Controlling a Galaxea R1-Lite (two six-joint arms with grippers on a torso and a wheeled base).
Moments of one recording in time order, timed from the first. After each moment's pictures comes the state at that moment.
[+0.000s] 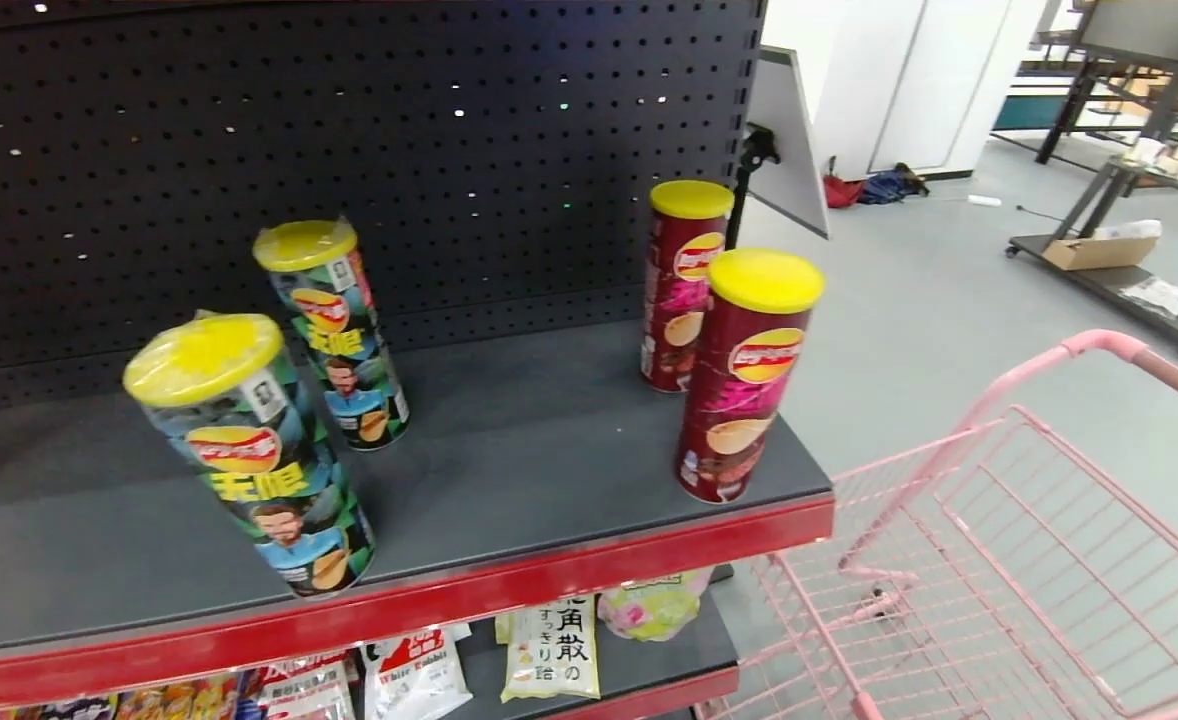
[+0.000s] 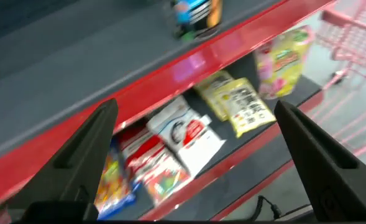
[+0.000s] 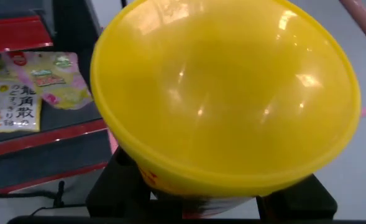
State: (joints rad) left arm -0.07 0.09 -0.11 0.18 -0.21 0.25; right arm 0.07 0.52 -0.50 0.34 -0.20 -0.08
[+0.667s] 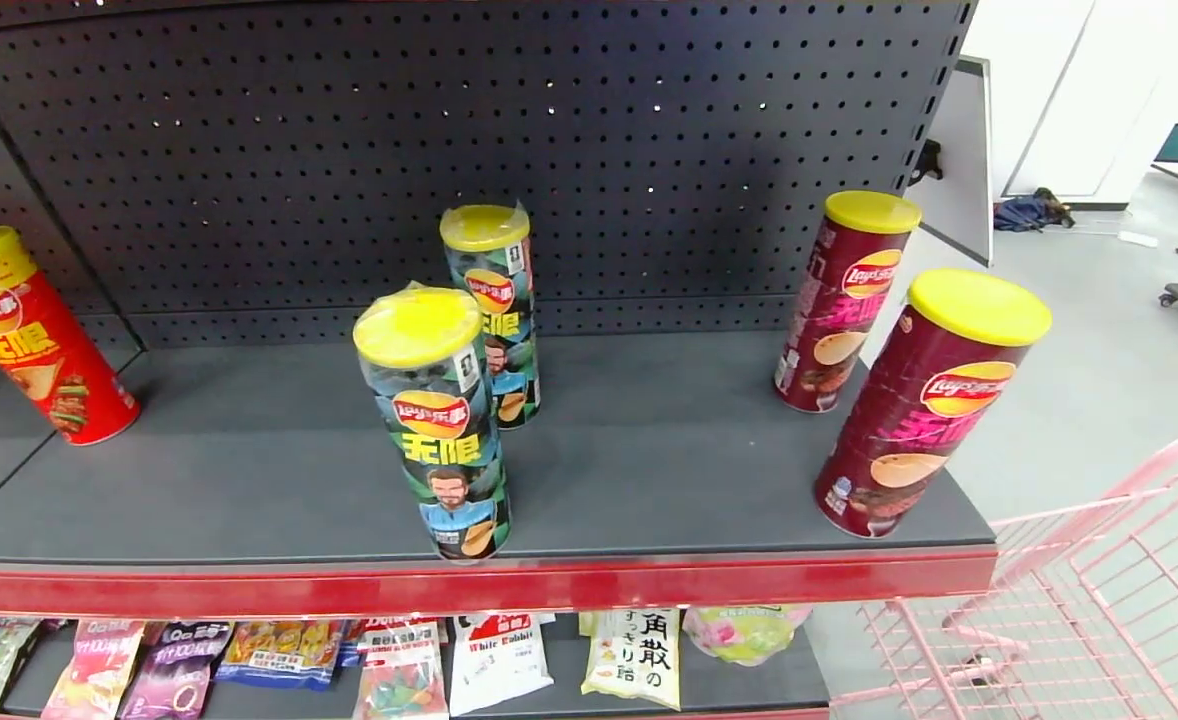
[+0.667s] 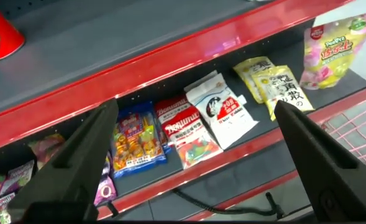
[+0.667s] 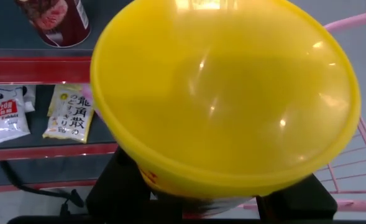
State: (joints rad) left arm -0.07 0.09 -0.11 0.19 -0.20 0.26; right arm 0.07 0.43 -0.48 0.34 -0.18 -0.06
